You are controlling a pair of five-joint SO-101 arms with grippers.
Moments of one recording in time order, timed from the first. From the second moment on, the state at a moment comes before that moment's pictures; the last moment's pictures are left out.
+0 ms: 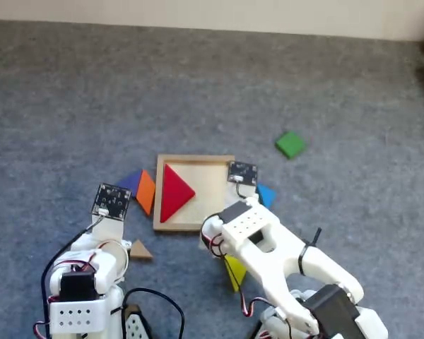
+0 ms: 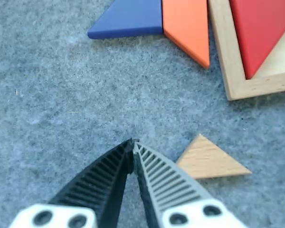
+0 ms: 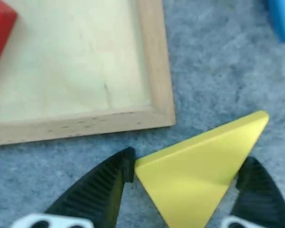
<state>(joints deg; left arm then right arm) -9.5 -101.5 96.0 76.1 -9.5 -41.4 -13.6 55.2 51.1 -40.9</state>
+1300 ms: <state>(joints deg) -9.5 -101.5 96.0 76.1 -9.5 -27.0 -14.9 54.7 60.4 -29.6</state>
